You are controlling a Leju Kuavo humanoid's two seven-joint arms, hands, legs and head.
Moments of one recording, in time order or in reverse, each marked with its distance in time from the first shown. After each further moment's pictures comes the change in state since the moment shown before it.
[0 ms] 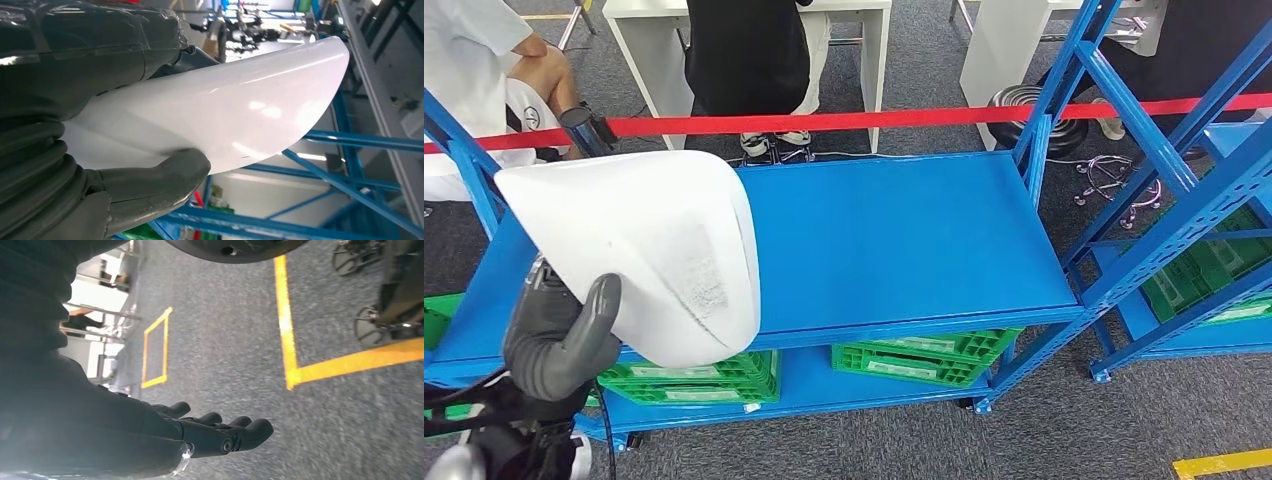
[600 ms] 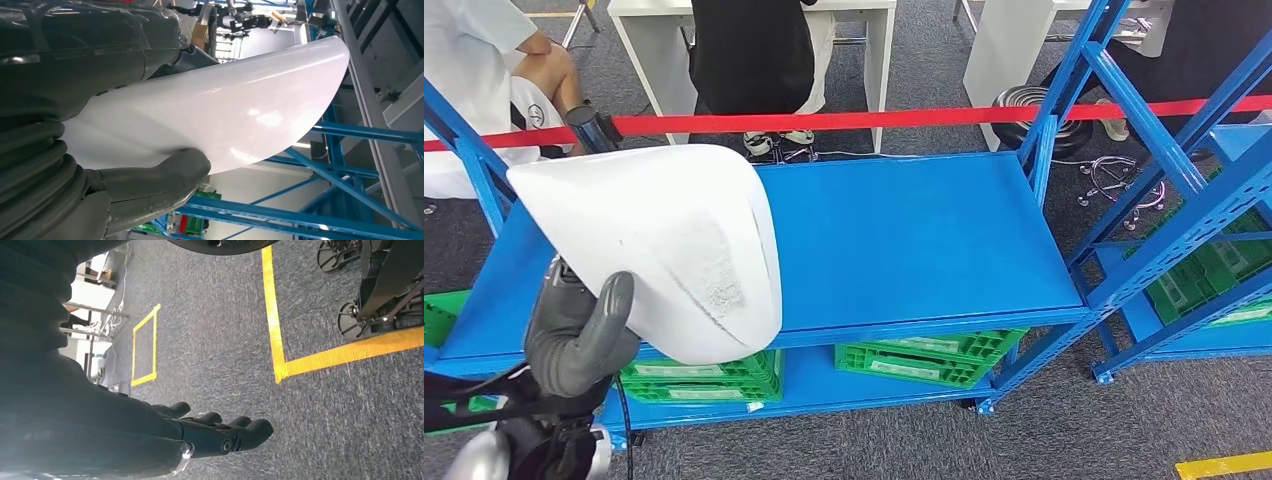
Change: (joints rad) left arm -0.034 -0.051 -0.029 0.046 0.030 -0.045 -0.040; right arm -0.001 -0.011 0.000 0.000 -0.015 -0.006 -0.037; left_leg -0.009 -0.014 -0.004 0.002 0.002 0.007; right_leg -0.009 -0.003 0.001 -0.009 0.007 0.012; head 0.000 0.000
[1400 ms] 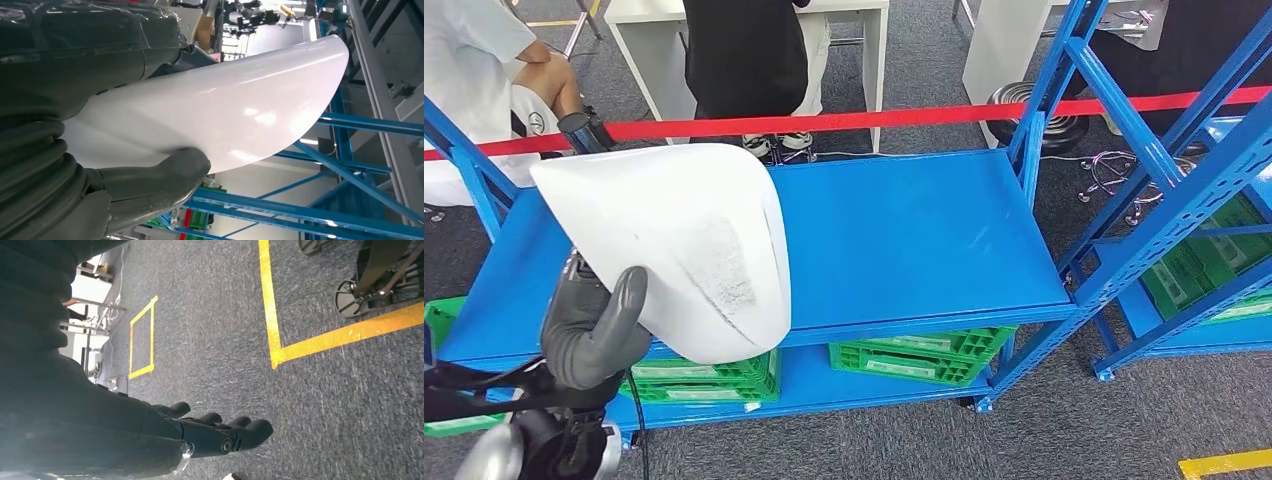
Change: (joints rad) left arm -0.024 -0.025 -0.022 0.039 0.021 -0.008 0.001; right arm -0.004 -0.023 0.000 0.000 0.003 0.000 0.003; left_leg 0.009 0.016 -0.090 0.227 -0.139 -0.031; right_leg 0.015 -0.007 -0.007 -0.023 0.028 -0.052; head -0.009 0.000
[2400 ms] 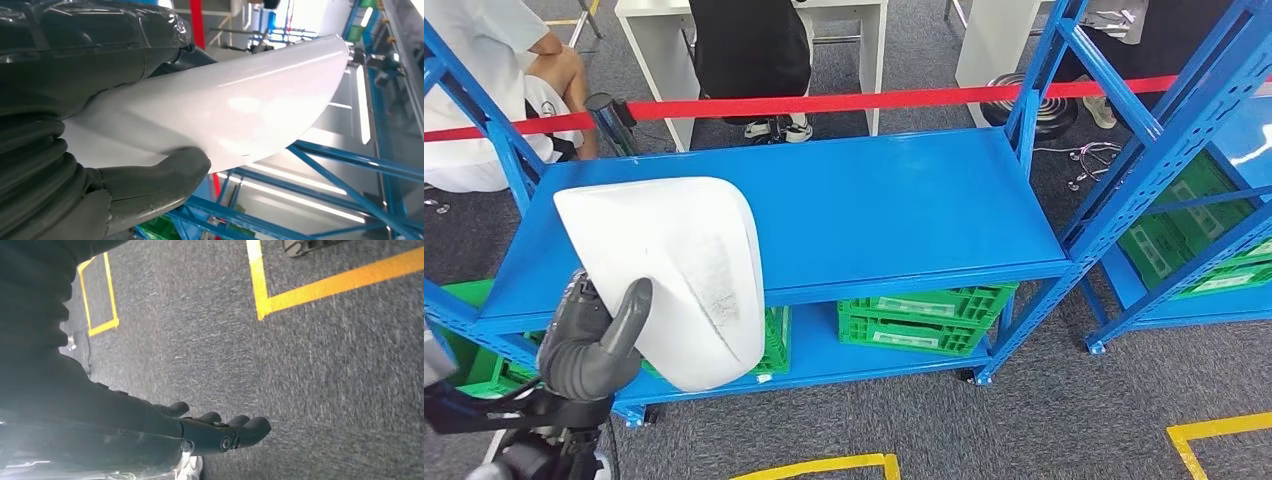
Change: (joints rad) left arm 0.121 0.050 -0.009 -0.067 -0.104 0.224 0.119; right arm 0.007 0.020 0.102 0.001 0.026 -0.225 -0.175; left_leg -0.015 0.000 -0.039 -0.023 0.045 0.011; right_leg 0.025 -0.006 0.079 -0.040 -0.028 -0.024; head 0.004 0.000
